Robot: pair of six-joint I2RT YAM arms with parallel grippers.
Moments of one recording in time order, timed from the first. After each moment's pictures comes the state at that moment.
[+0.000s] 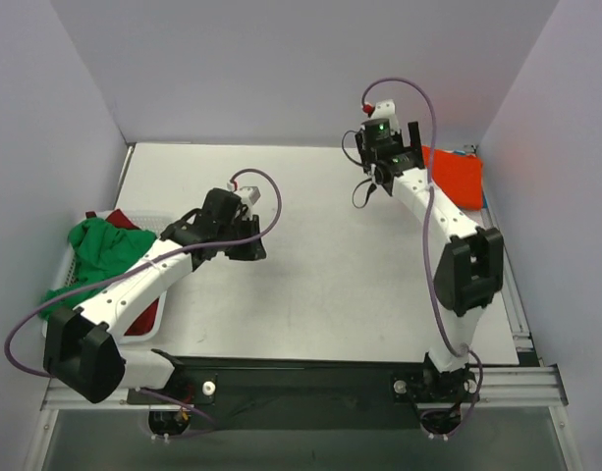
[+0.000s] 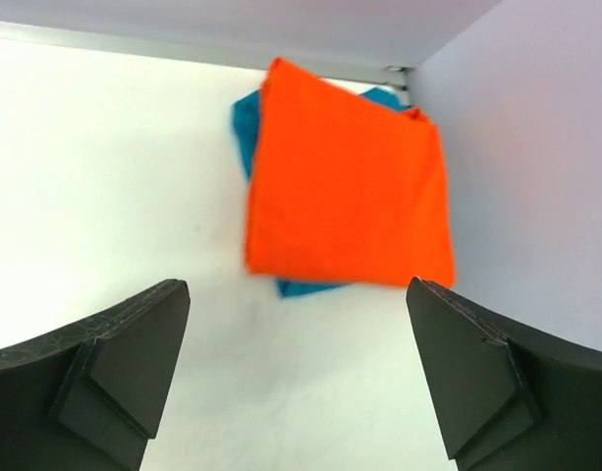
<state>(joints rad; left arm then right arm) -0.53 1.34 1.08 -0.59 0.17 -0.42 0.32 1.97 1.74 -0.36 0.73 -0.17</state>
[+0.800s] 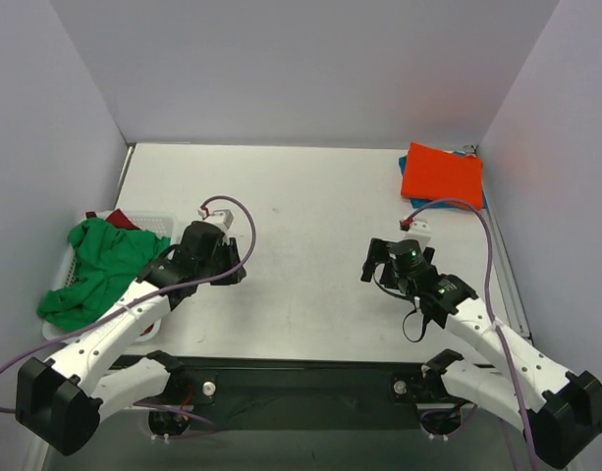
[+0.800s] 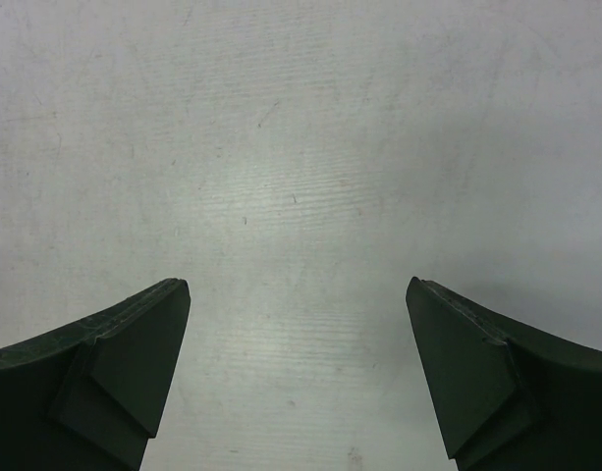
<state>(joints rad) -0.52 1.03 0.80 -0.55 0.00 -0.51 0.57 0.93 0.62 -0.44 0.35 0.55</state>
